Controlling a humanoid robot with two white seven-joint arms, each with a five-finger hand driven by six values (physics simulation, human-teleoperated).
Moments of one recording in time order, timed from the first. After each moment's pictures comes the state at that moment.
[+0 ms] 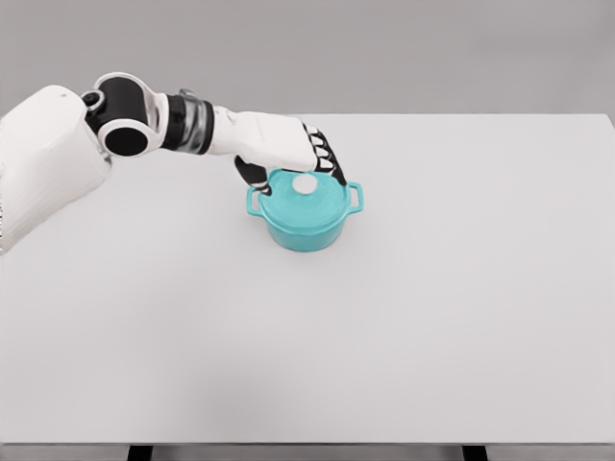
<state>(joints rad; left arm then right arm) -1.13 0.46 -1.05 -1.26 -0.38 -0.61 -0.61 0.01 0.00 0.71 -0.08 0.29 -0.16 0.09</state>
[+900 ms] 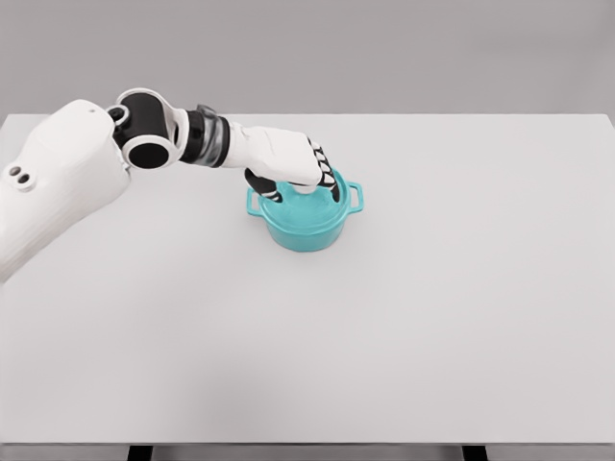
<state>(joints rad) -1.10 0.41 -1.05 -1.21 -0.47 -0.61 -0.61 0.01 0.00 0.71 -0.08 0.29 -0.16 0.09</state>
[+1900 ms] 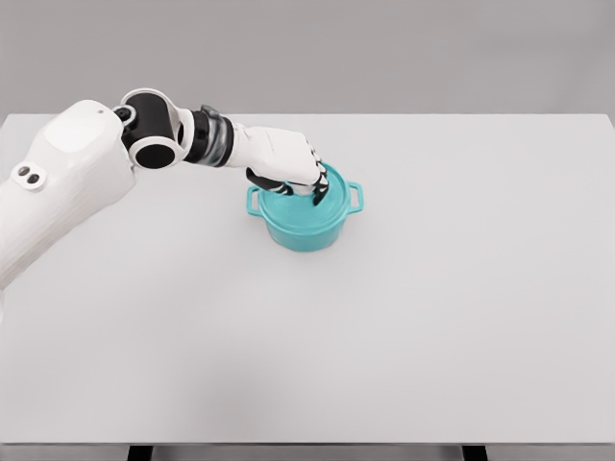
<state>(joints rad) -1.10 0.39 -1.05 -1.18 -0.54 -0.61 -0.61 0.01 0.00 0.71 -0.08 0.29 -0.16 0.09</state>
